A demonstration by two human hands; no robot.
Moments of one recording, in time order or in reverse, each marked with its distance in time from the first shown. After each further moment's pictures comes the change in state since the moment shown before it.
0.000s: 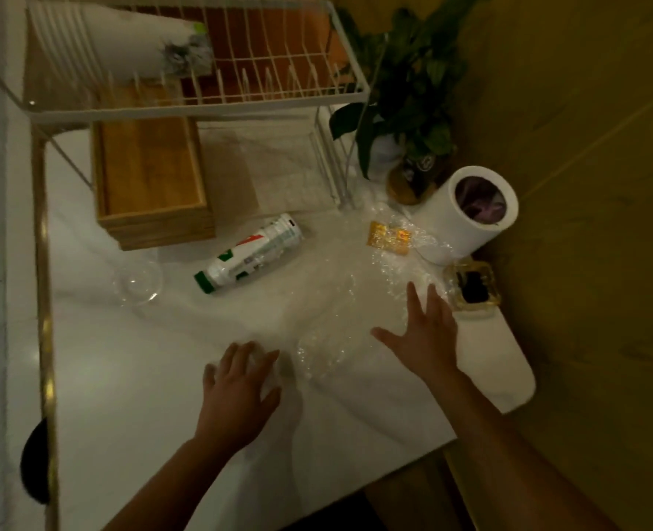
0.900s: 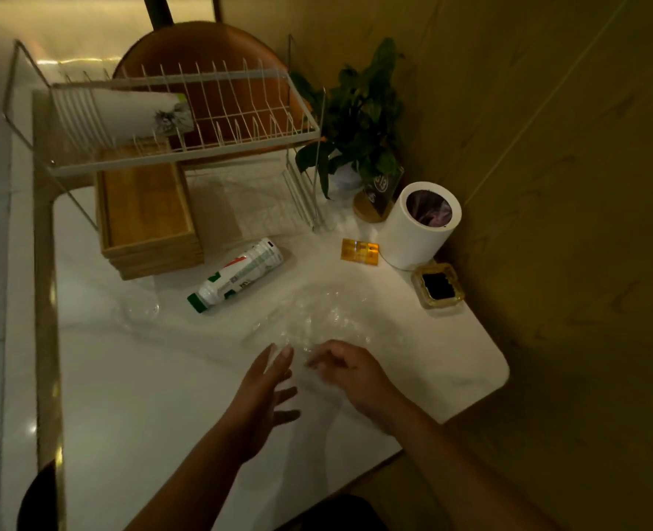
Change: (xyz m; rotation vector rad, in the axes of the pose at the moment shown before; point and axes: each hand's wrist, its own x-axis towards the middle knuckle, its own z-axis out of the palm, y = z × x) left_hand -0.025 0.075 -0.036 -1.478 -0.290 -0.365; right_hand -0.106 -0.059 -0.028 1.059 -0.338 -0.252
